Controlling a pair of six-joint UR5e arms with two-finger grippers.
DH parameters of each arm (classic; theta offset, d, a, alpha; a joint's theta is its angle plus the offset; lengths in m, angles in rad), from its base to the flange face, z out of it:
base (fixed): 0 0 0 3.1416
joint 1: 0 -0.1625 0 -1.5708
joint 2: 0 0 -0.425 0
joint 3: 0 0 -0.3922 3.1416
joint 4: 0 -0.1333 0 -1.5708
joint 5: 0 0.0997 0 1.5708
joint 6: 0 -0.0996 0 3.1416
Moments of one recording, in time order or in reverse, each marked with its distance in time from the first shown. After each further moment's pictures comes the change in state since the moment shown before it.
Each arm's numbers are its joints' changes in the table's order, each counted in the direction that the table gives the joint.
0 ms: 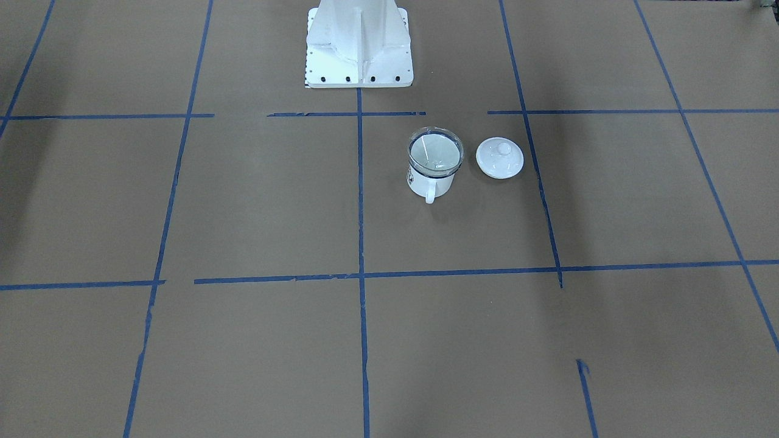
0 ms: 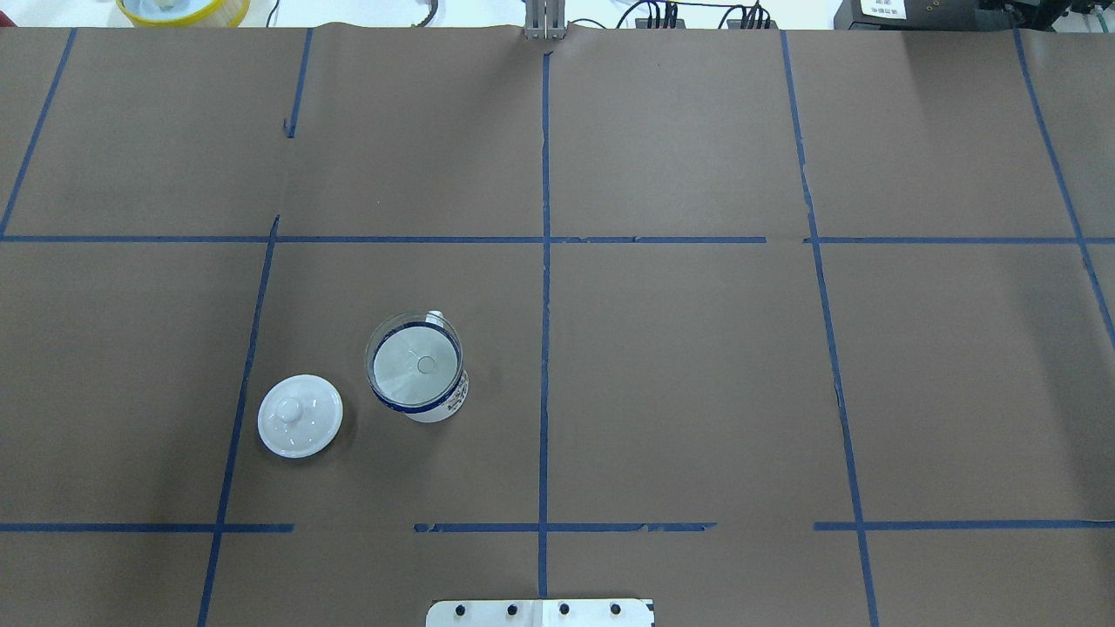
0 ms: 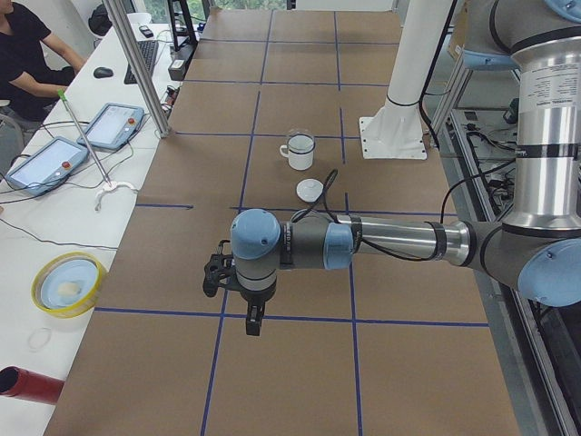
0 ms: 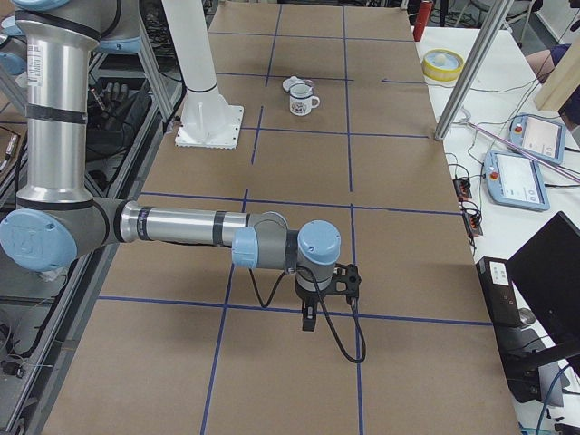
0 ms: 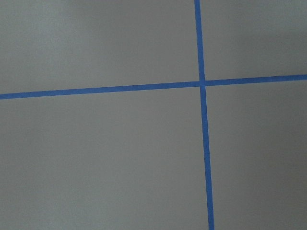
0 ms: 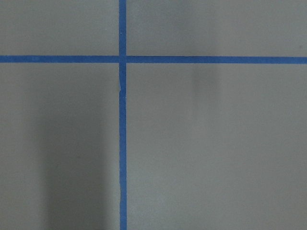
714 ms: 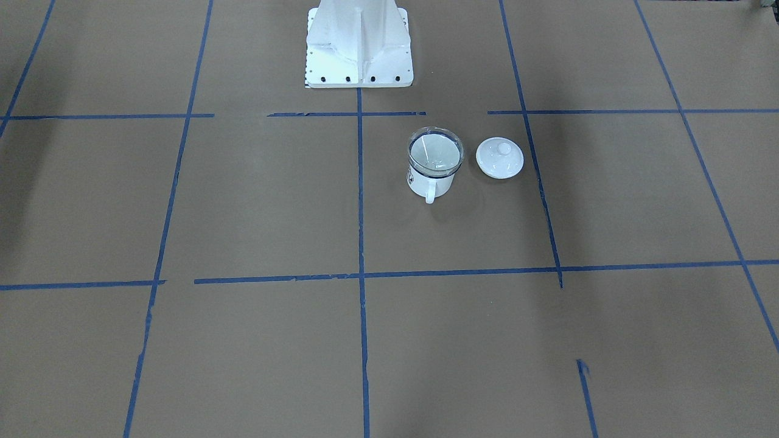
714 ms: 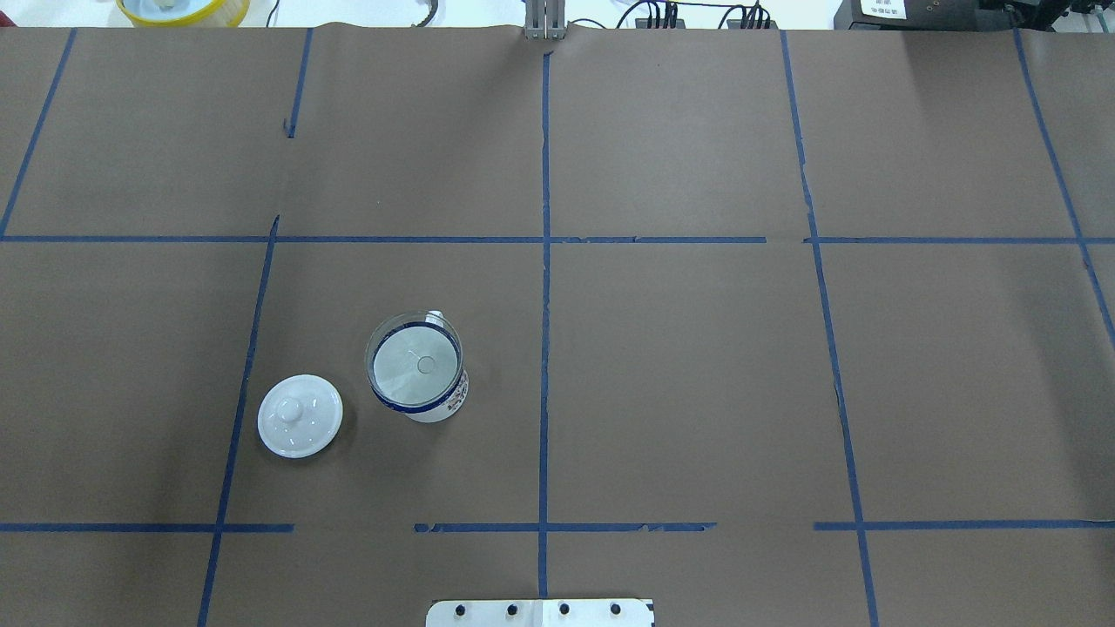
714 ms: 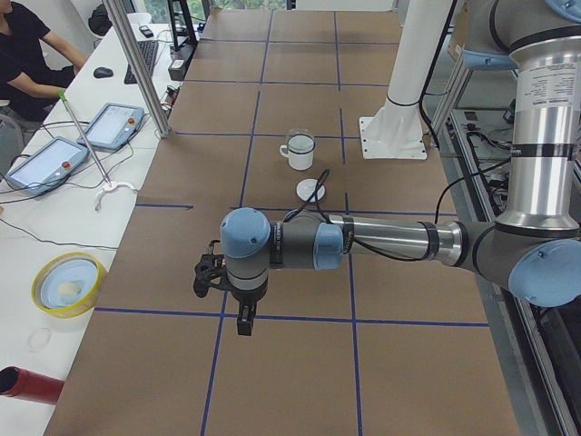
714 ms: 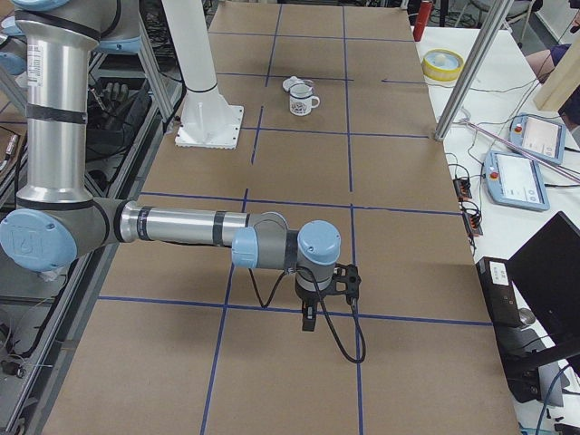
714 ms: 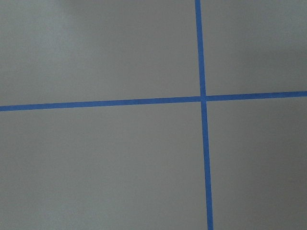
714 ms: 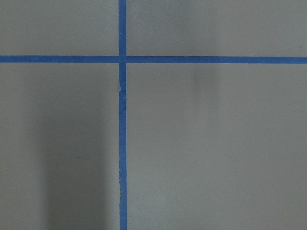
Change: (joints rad) left arm -0.002 -0.025 0.037 0.025 0.008 0.036; right arm 0.000 0.000 0.000 0.000 0.000 0.000
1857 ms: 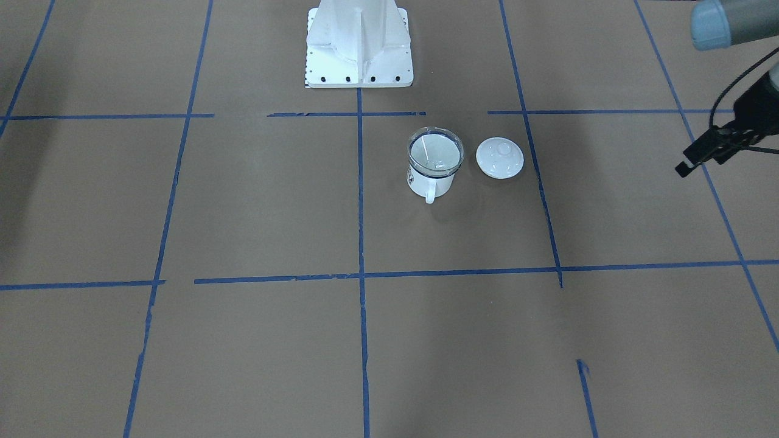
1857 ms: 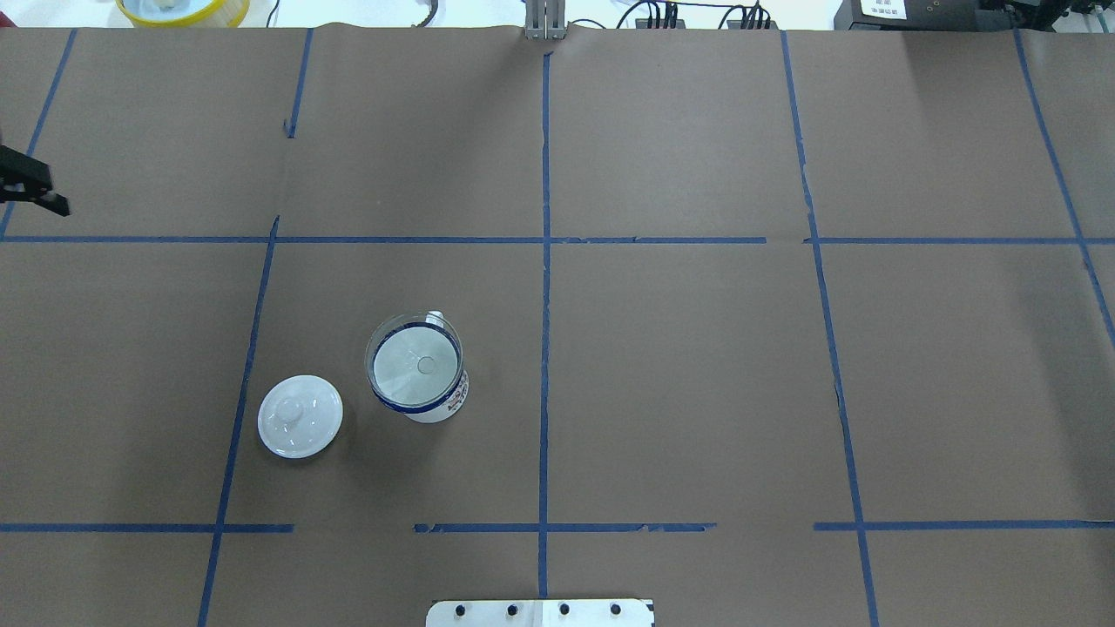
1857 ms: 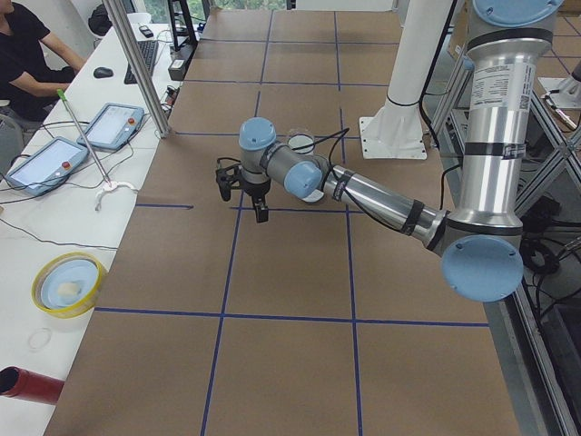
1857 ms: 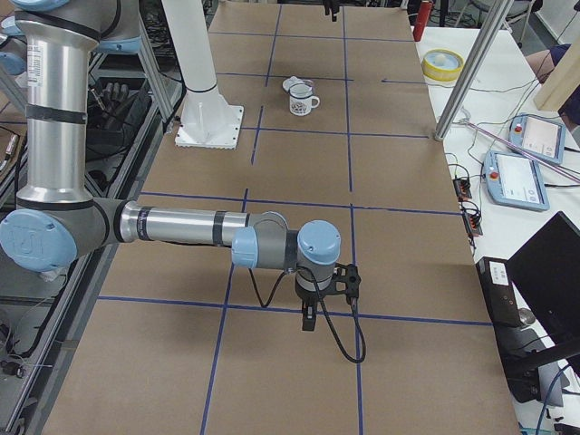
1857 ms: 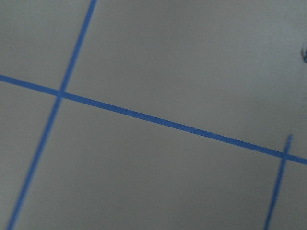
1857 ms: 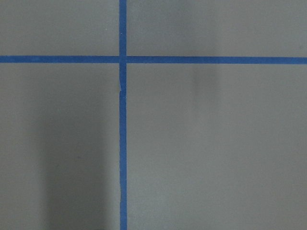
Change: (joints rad) left arm -0.528 -0.113 -0.278 0.213 -0.003 1.243; right arm 0.000 0.000 0.001 0.000 0.000 0.000
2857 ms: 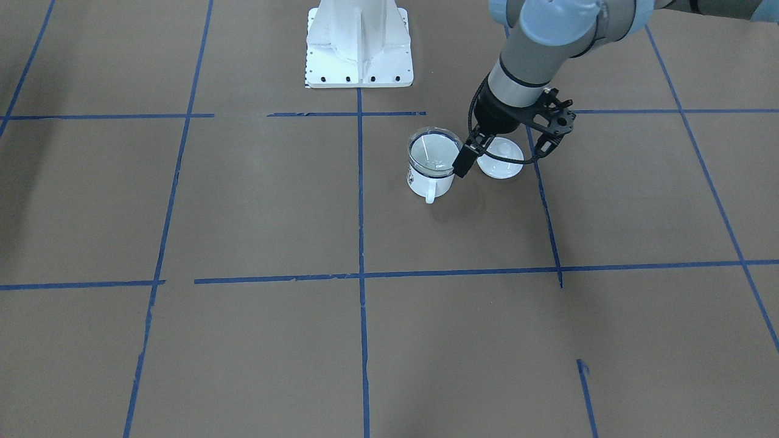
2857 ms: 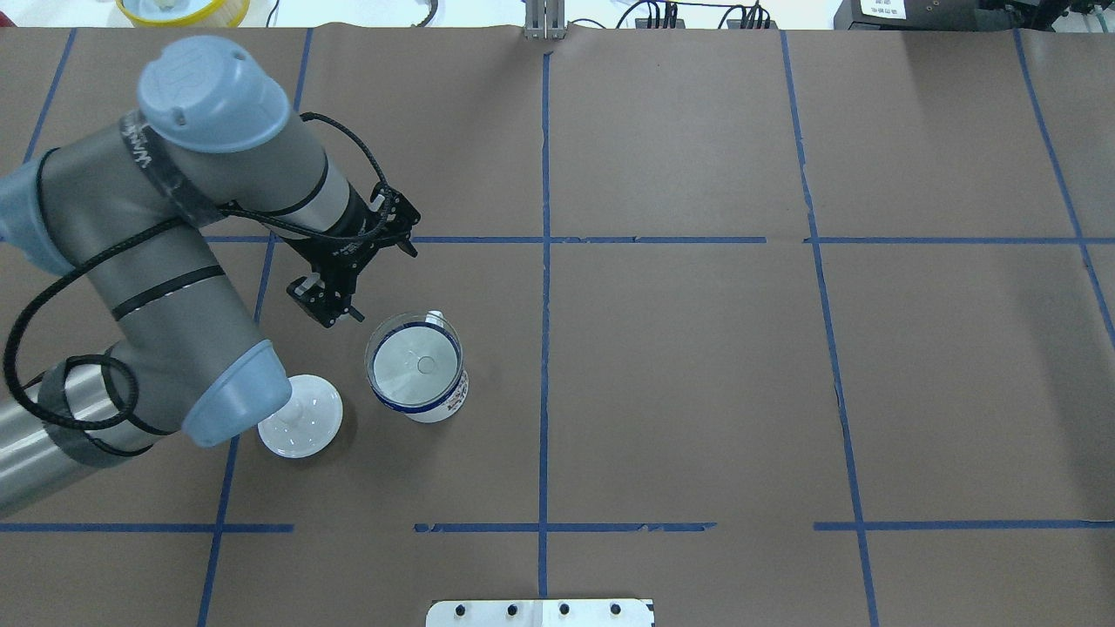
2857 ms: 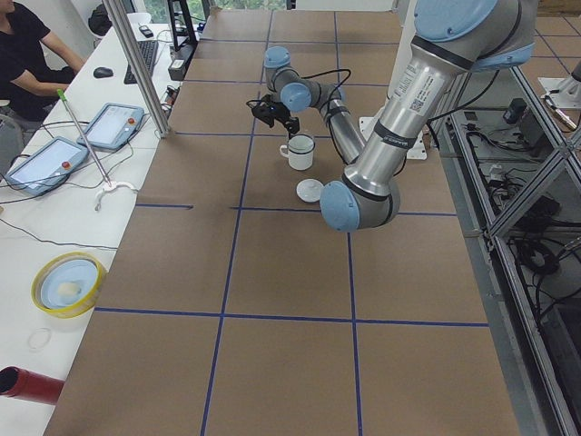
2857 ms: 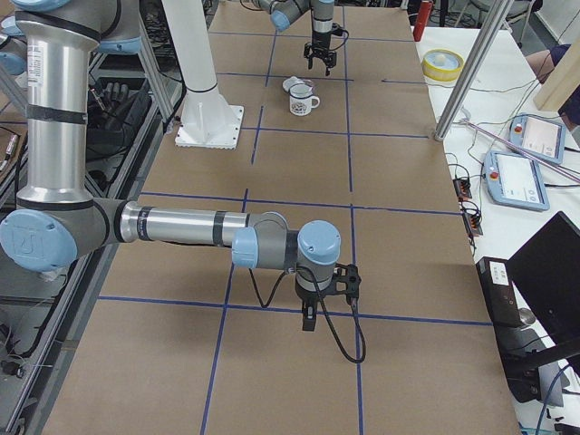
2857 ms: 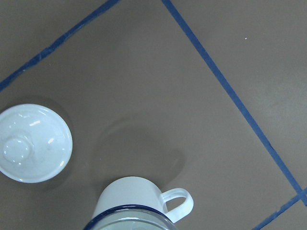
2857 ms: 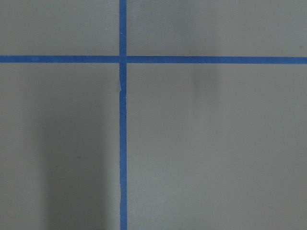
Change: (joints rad) left arm -0.447 -0.535 0.124 -0.269 0.227 0.900; right arm 0.000 0.000 0.000 0.000 0.000 0.000
